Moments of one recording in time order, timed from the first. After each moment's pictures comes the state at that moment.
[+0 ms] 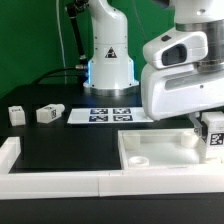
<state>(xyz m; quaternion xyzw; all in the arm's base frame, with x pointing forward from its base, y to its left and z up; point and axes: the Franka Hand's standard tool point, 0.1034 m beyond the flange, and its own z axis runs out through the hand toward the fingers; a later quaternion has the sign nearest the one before) 0.637 0.118 0.078 -1.00 0.00 0.04 0.09</state>
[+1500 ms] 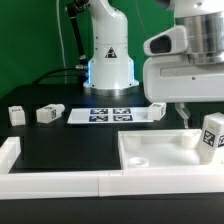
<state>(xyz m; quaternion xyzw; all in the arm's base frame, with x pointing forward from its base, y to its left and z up) 0.630 0.122 0.085 -0.97 0.22 0.01 0.08</state>
